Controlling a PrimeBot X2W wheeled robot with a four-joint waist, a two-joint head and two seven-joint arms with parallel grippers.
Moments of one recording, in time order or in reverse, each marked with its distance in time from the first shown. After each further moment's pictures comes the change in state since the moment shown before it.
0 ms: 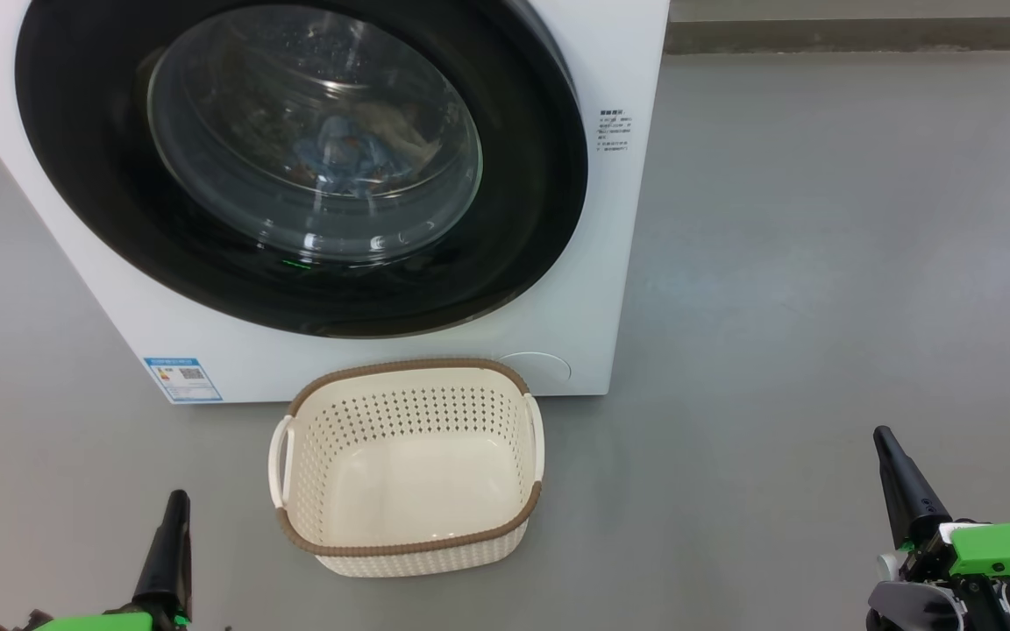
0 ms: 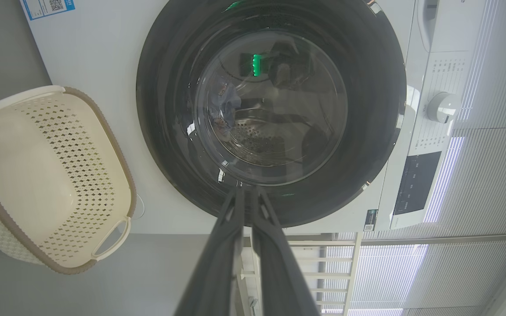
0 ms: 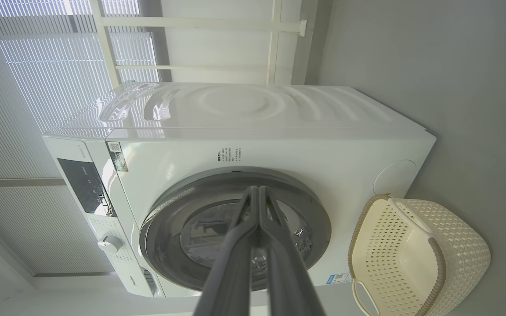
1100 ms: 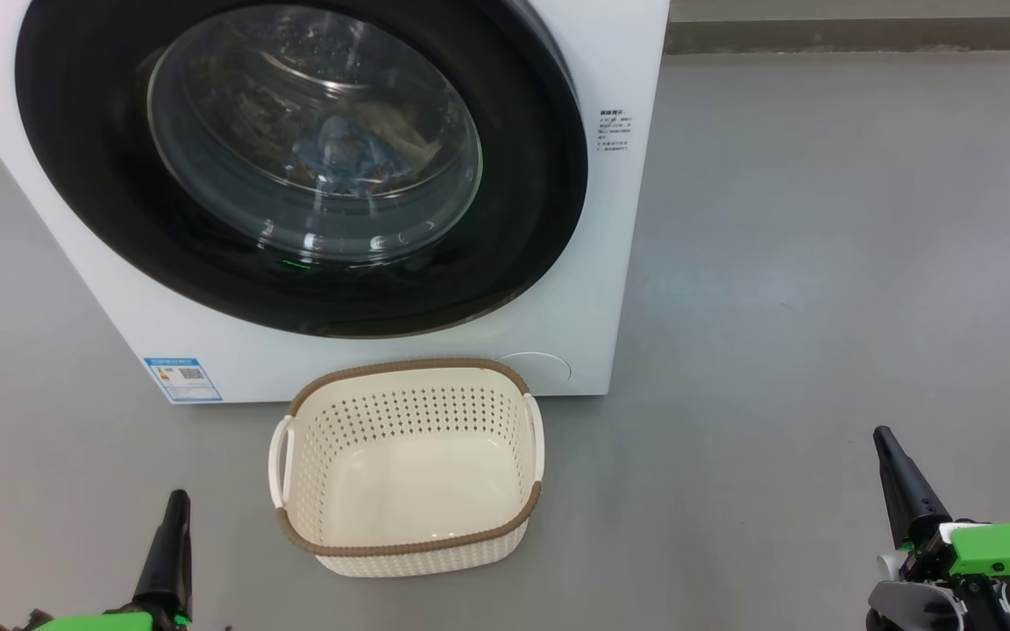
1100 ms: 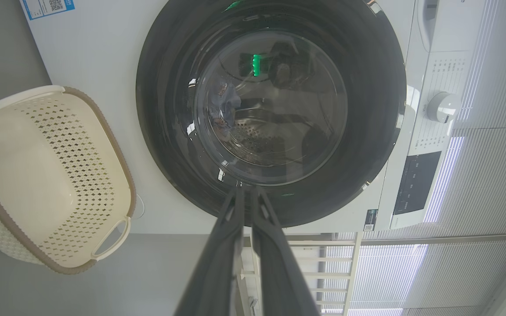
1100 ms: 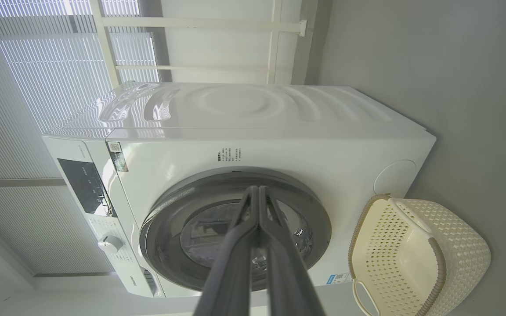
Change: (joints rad) left arm 0.000 0.000 0.000 0.000 0.000 0.000 0.000; right arm 0.000 0.001 -0.001 0.000 0.000 0.000 0.000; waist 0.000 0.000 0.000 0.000
